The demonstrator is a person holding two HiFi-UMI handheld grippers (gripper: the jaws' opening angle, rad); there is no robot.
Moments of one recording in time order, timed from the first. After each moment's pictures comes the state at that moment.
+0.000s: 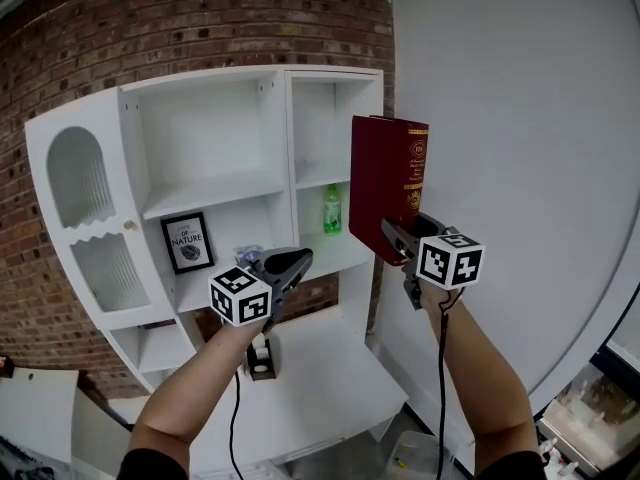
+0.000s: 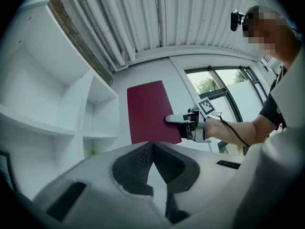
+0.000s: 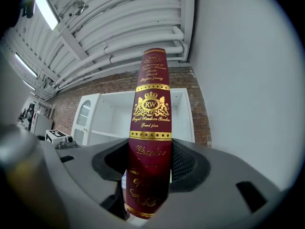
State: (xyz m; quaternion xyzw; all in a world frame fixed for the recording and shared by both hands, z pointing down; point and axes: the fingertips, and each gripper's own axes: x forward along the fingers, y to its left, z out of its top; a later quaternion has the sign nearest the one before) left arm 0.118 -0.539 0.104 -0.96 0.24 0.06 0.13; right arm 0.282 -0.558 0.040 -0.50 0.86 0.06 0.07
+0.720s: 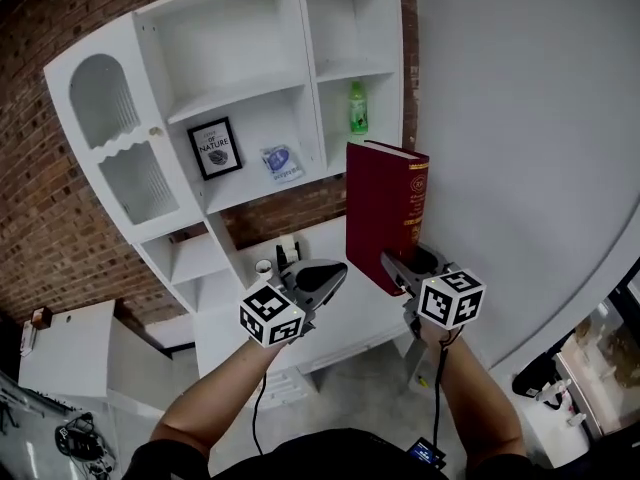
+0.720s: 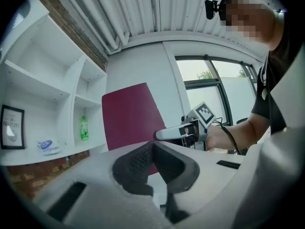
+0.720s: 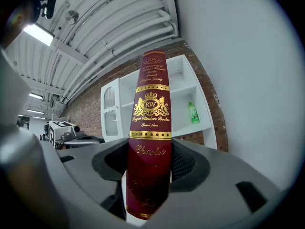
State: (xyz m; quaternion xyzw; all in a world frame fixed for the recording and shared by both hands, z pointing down) left arm 0.135 -0.352 0.286 -0.97 0.24 -0.02 0.07; right arm 0.227 -0.396 0.286 -0.43 0.90 -0.08 0.04
